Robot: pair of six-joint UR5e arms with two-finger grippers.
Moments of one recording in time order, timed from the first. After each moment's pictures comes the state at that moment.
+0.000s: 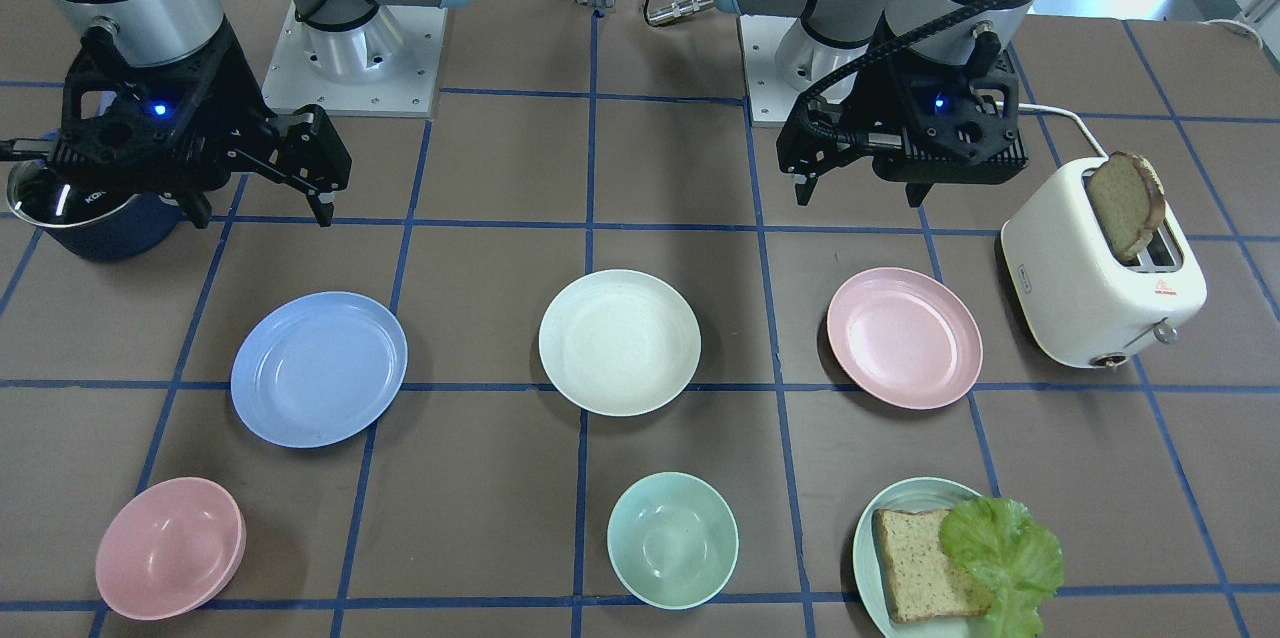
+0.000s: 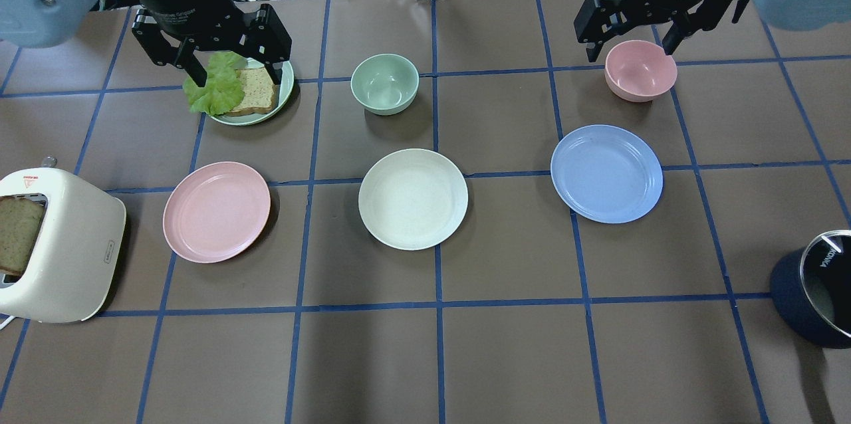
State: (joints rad) left arm -1.62 -1.66 -1.43 -1.62 1.59 -0.04; right arm 1.57 -1.50 1.49 -1.65 -1.58 -0.05
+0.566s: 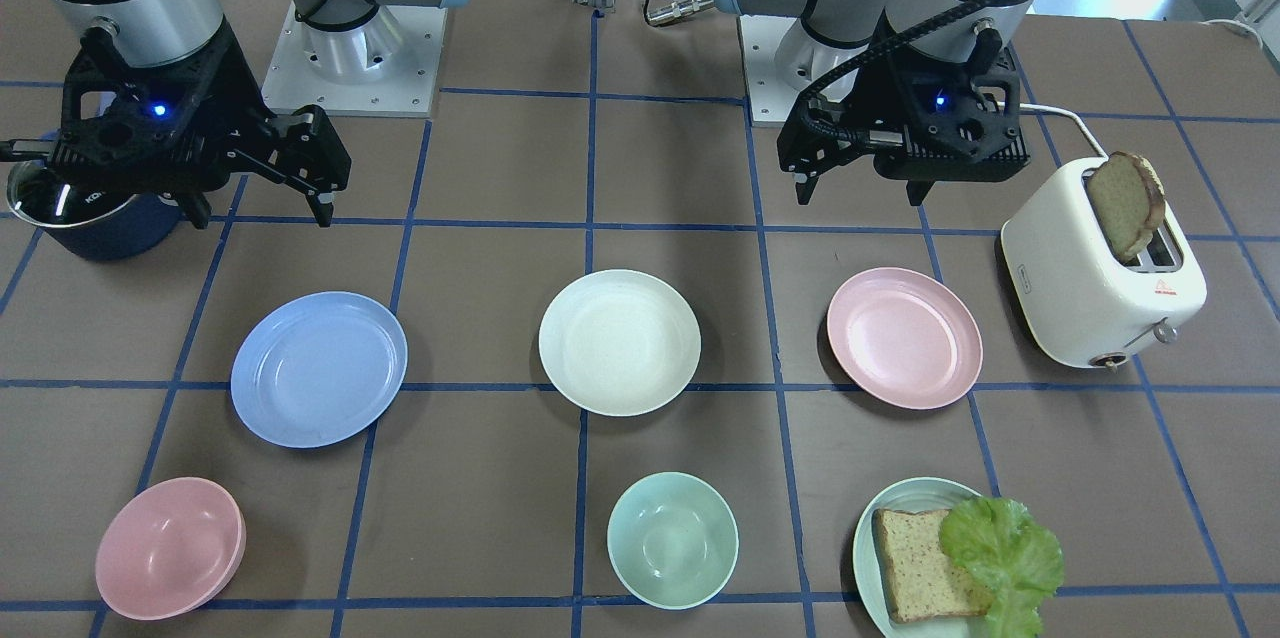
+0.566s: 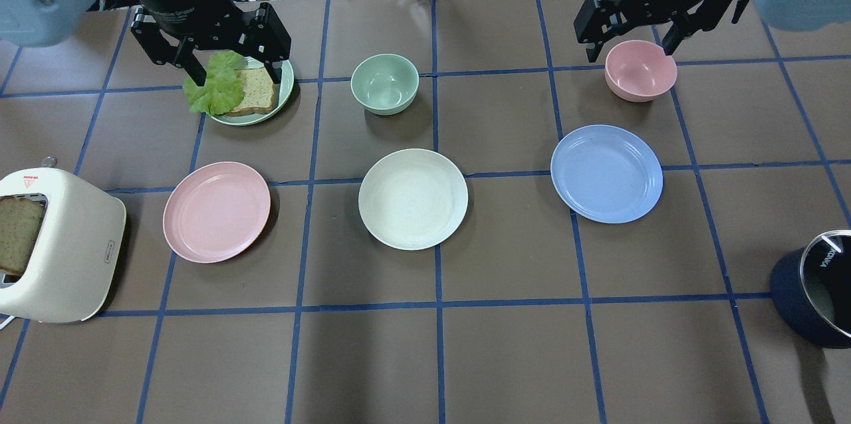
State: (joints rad) left arm -1.62 -1.66 -1.42 -1.62 1.59 -0.04; right arm 1.57 -1.50 1.49 -1.65 -1.58 -0.05
